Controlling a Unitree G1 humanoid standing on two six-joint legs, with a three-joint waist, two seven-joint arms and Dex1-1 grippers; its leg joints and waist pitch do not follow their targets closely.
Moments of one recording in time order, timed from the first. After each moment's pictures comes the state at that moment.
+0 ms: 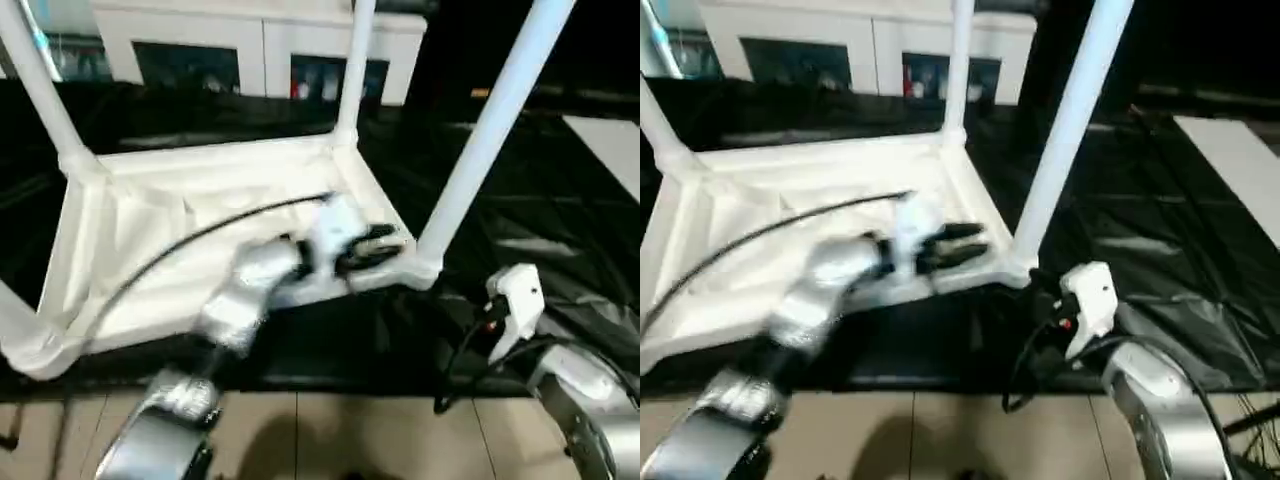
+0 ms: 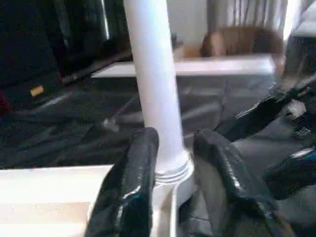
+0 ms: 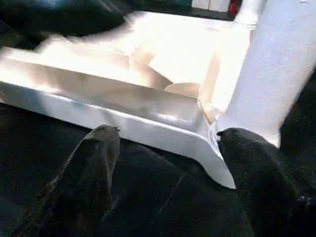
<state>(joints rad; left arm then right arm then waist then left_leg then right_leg) -0.56 0.14 -0.18 0.32 -0.13 0.02 -0.93 0.02 -0.40 -0.01 -0.14 0.35 0.26 0.62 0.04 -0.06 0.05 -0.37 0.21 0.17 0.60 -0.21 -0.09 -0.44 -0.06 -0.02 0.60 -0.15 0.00</state>
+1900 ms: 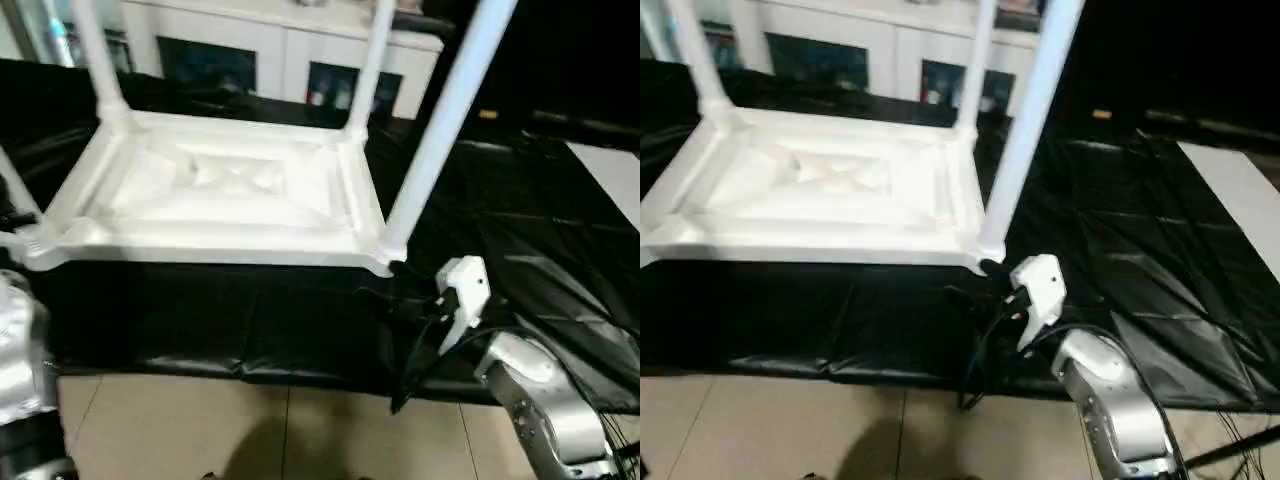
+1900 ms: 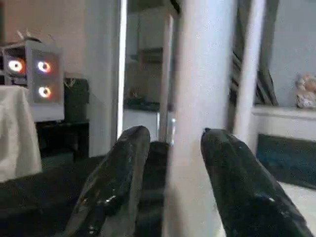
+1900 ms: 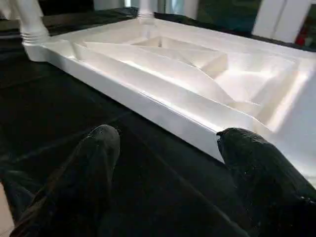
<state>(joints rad) -0.30 0.38 0.53 0.14 -0.07 -0.15 0.08 -0.07 -0.28 0.10 -0.08 0.32 0.21 0.64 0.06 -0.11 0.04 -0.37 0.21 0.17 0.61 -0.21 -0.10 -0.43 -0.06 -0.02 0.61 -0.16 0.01</state>
